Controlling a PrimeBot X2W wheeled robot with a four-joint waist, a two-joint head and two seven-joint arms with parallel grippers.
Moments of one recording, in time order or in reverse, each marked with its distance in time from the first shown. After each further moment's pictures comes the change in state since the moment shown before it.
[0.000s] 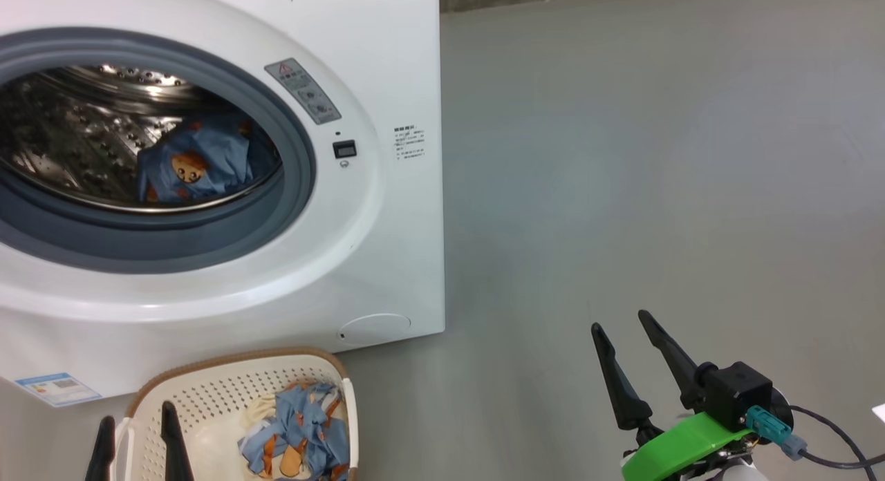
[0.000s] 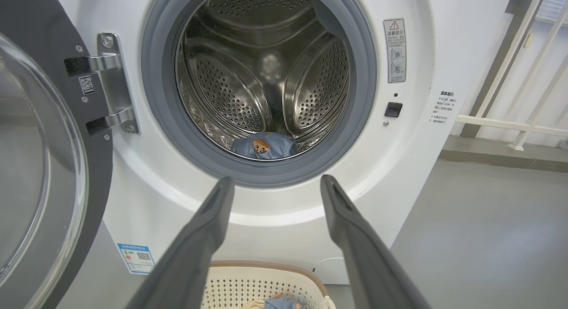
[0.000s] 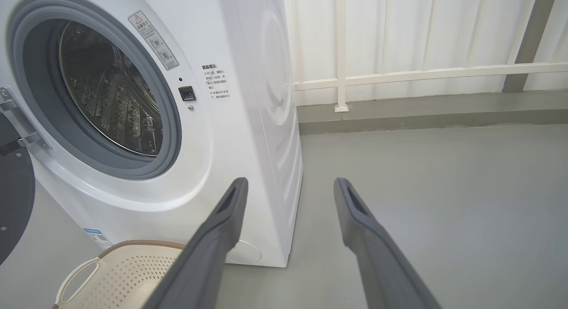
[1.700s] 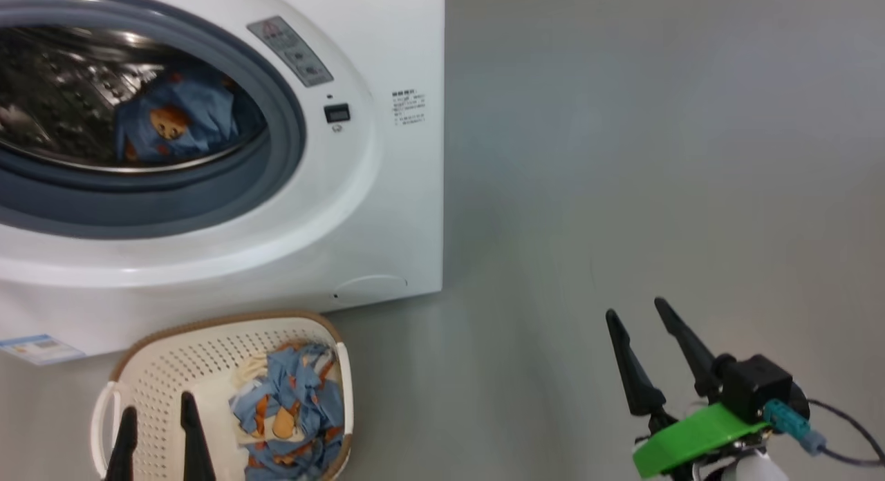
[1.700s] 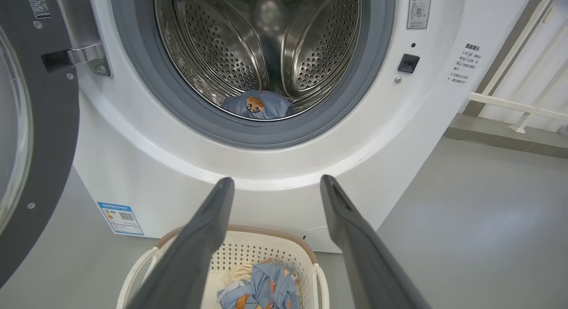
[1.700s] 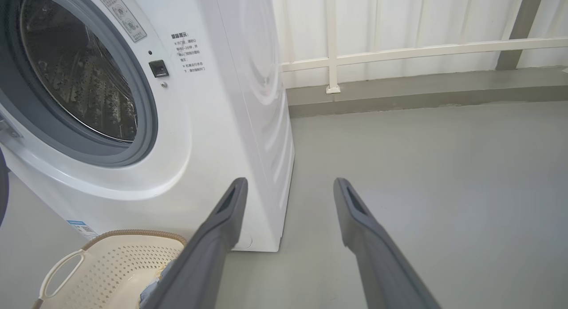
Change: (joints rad) left arm -0.017 0.003 -0.054 0.034 -0.059 0.030 0.000; right arm 0.015 0.001 -0.035 -0.039 -0.007 0.000 0.000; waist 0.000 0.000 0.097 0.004
